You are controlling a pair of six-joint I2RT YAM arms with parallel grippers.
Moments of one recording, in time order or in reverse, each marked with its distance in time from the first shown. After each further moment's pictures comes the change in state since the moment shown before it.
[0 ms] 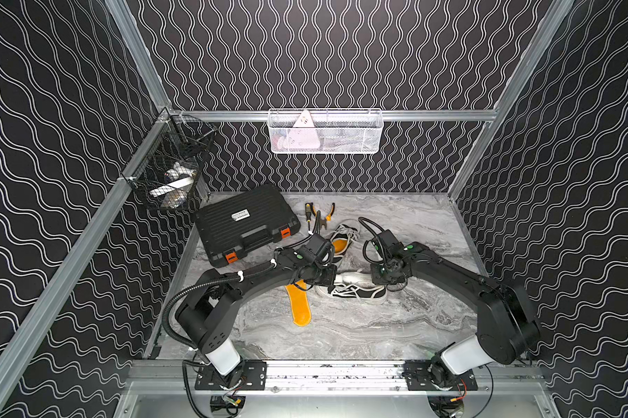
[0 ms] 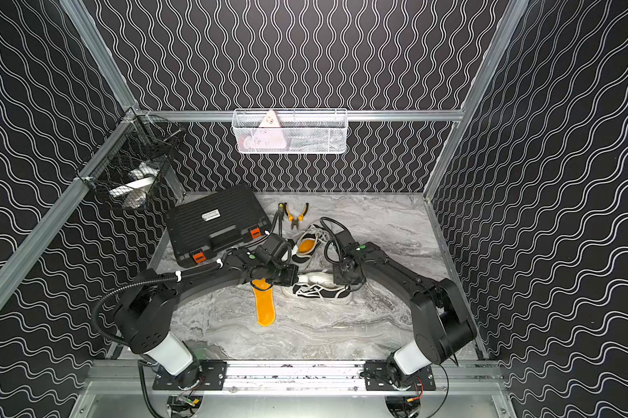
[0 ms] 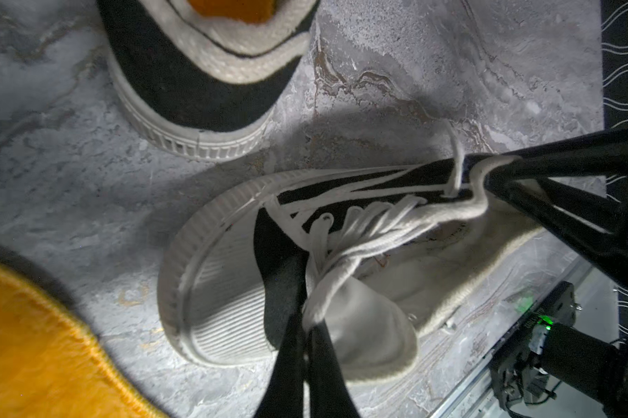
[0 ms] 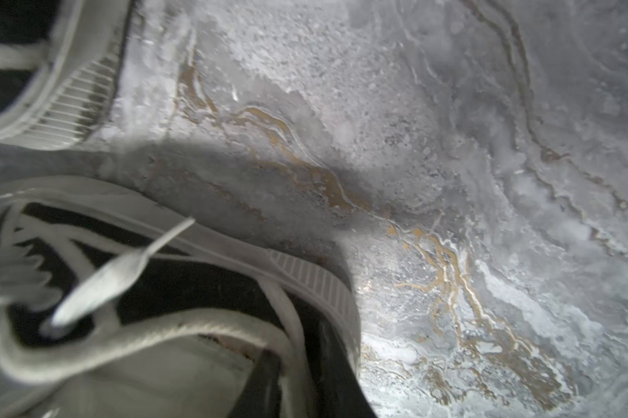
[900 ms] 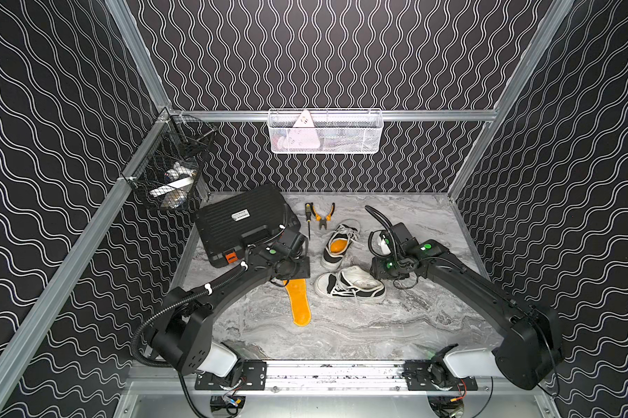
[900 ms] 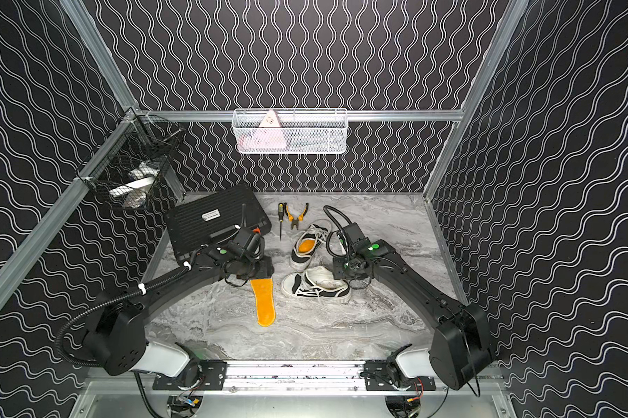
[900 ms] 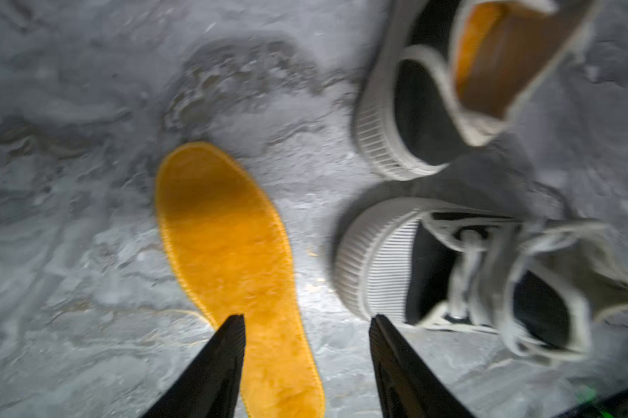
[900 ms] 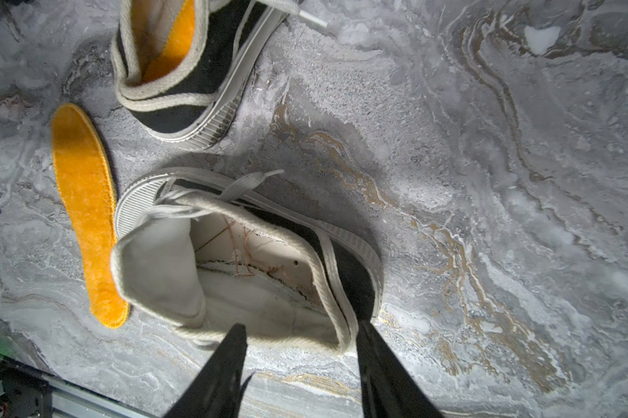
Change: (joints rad) left arm 0.230 -0.194 -0.136 -0.148 -0.151 -0.077; right arm -0.001 -0.160 0.039 -0.069 -0.100 -0.027
